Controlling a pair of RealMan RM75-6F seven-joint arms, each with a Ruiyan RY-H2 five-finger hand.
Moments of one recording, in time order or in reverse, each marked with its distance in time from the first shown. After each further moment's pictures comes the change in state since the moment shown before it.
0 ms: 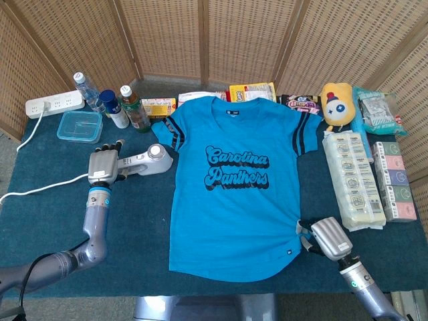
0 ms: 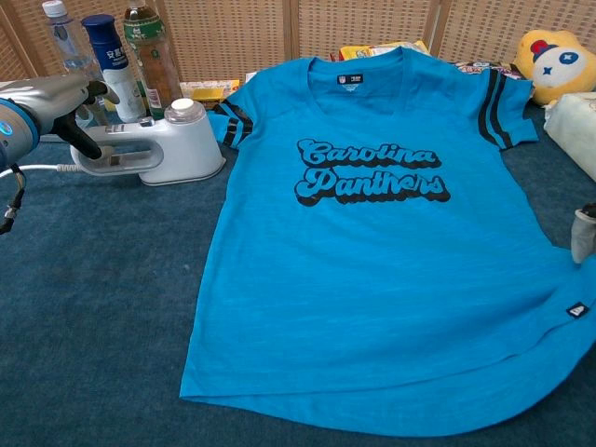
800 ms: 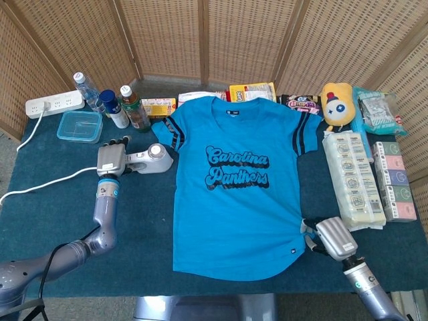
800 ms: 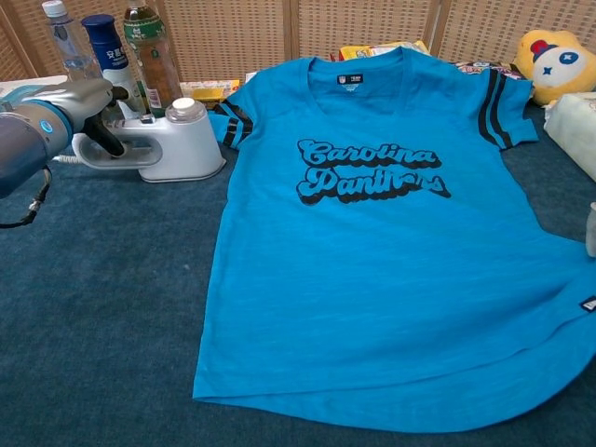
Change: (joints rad) left arm -0.089 -0.109 -0.032 0.236 -0.022 -0.108 -0.048; right arm -0.012 0.040 0.010 -0.060 0.026 -0.007 -0.026
